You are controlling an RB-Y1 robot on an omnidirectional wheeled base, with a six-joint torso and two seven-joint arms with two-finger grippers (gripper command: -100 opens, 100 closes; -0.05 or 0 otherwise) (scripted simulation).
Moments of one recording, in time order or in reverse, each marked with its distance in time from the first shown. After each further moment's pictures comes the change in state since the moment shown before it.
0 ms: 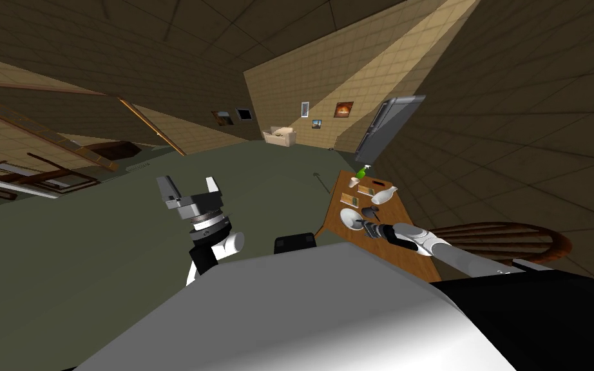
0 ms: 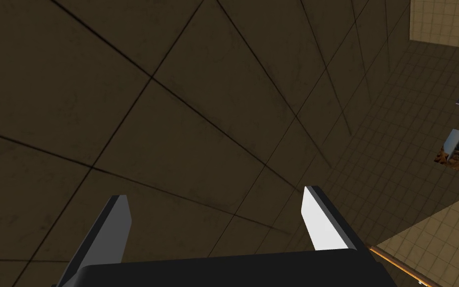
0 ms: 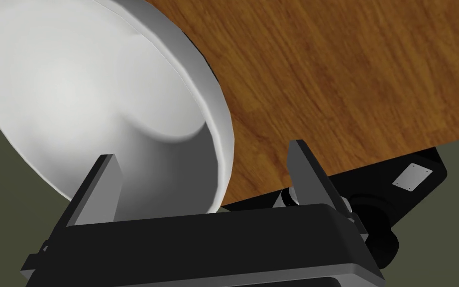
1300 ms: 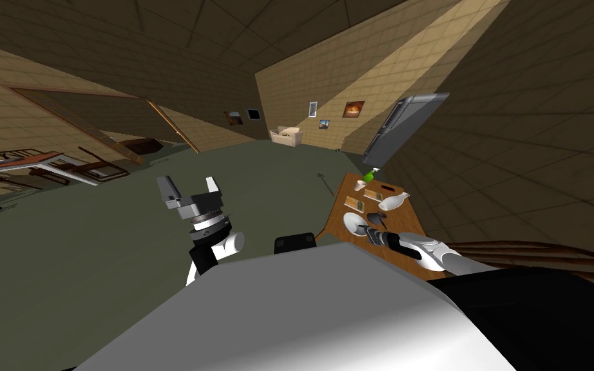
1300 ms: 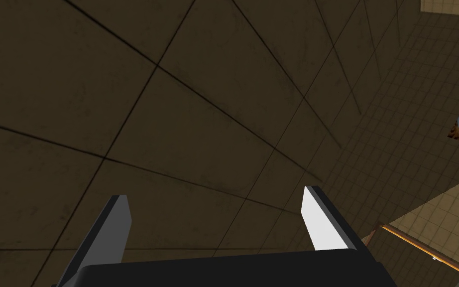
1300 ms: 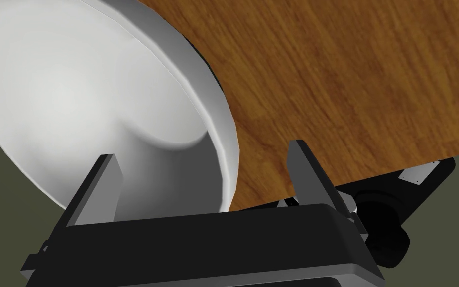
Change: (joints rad) left arm 0.000 0.000 0.000 0.000 0.000 0.000 0.000; right arm 0.071 -0.044 0.129 -0.060 -0.369 0.134 0.227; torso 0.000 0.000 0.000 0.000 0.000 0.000
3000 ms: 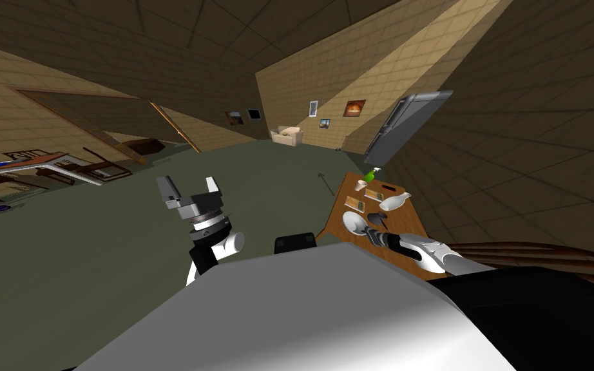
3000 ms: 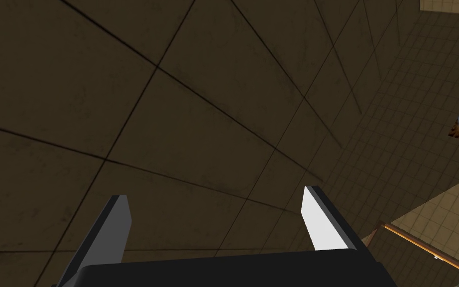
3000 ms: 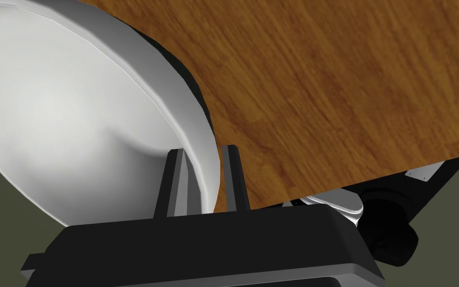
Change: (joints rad) left arm 0.000 0.000 0.000 0.000 0.000 0.000 0.000; right arm 0.007 -0.005 0.015 -0.008 -0.067 0.017 0.029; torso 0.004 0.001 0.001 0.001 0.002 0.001
